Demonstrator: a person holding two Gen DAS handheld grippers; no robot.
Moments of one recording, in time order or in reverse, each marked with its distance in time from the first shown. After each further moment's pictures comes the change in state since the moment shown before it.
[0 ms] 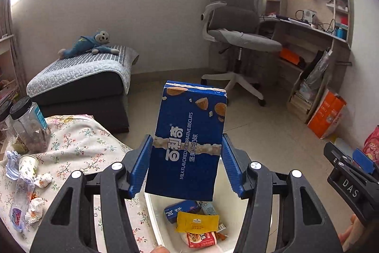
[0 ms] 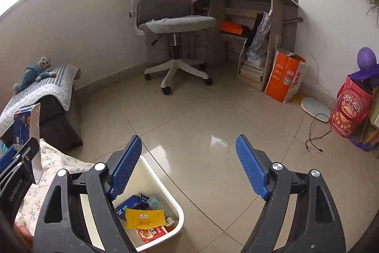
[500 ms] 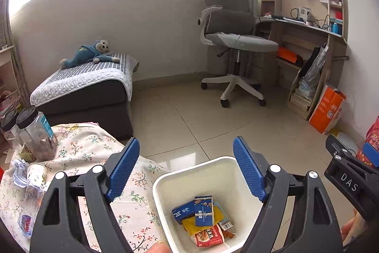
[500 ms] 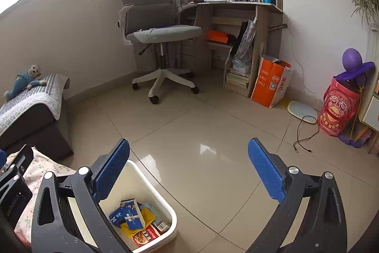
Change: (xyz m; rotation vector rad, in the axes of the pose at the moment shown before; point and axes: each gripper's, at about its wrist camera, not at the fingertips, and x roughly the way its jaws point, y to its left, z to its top) left arm -0.024 0.010 -0.006 0.048 -0.044 0.035; right arm -0.023 0.012 -0.011 -0.009 -0.063 -0.038
